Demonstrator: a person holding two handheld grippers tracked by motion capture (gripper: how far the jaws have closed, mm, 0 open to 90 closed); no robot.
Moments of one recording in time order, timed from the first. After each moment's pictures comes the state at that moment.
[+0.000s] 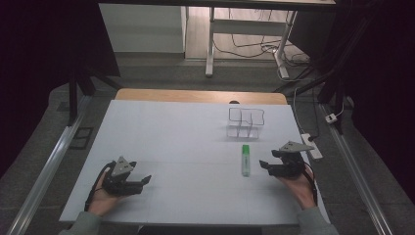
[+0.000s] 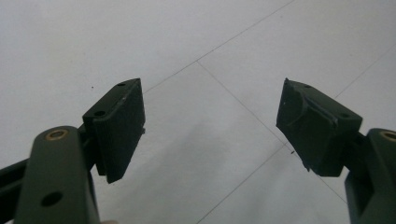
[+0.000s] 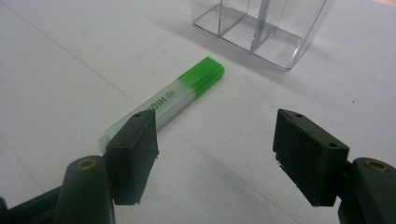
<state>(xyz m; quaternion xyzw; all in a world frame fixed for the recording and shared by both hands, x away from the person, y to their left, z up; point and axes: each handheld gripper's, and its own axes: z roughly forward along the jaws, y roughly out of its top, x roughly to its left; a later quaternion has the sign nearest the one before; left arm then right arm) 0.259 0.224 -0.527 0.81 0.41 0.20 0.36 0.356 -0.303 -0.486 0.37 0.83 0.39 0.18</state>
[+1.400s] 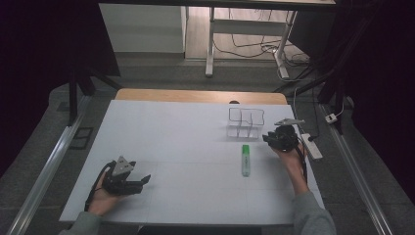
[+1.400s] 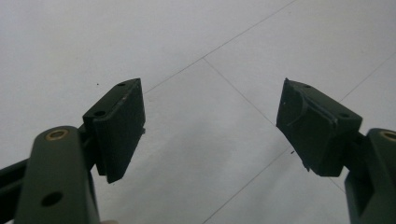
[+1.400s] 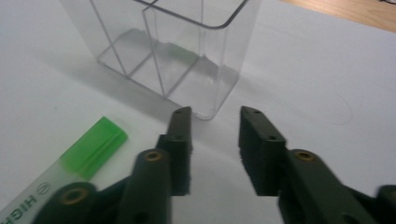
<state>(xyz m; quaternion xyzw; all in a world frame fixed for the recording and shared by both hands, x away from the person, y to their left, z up) 0.261 0.224 -0.528 0.81 0.42 0.20 0.35 0.444 -0.298 -0.485 0.43 0.80 0.34 0.21</state>
